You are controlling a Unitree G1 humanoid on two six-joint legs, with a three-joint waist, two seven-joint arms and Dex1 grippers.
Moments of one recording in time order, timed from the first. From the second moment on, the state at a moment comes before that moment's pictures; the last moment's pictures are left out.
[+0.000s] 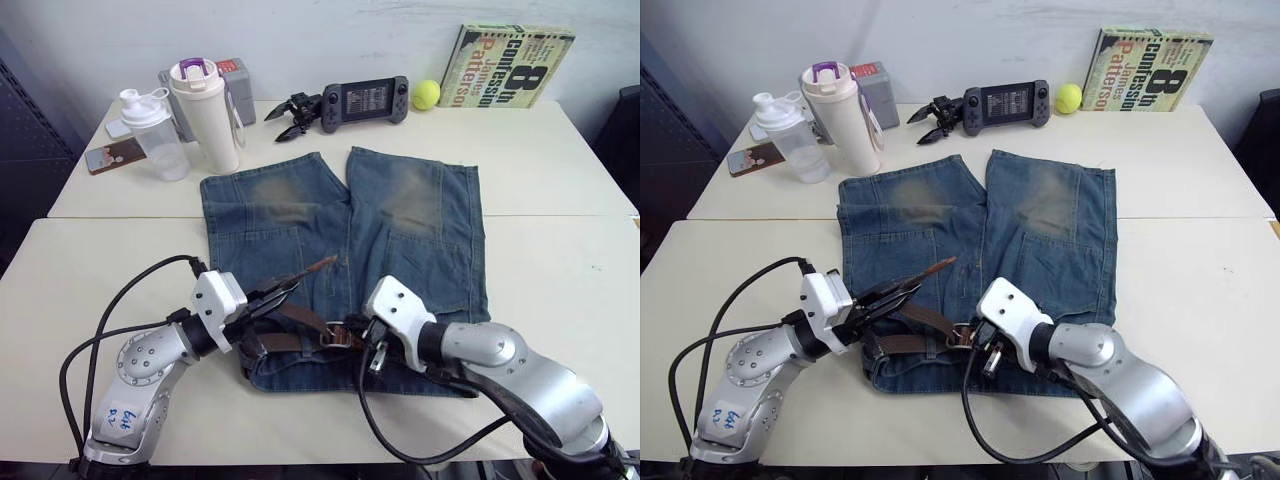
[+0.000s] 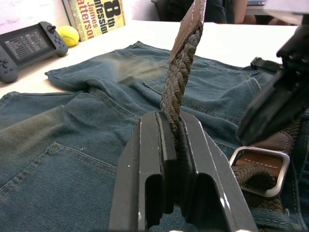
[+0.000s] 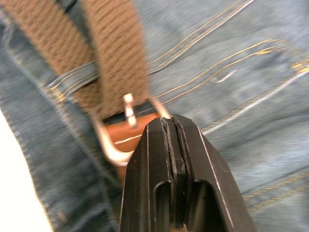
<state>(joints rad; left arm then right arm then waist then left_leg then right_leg) 0.01 0.46 0.03 -0.49 -0.34 0.16 -0.66 -0.27 -0.57 0.30 -0.83 0.36 1.14 0.51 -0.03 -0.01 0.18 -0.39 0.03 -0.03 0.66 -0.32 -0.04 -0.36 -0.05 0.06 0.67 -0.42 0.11</state>
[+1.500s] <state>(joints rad) 0.01 0.49 0.03 -0.48 -0.32 0.16 -0.67 -0.35 -0.65 0.44 -0.85 0.30 1.09 0.54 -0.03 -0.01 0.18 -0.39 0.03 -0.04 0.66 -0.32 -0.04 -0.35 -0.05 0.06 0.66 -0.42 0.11</state>
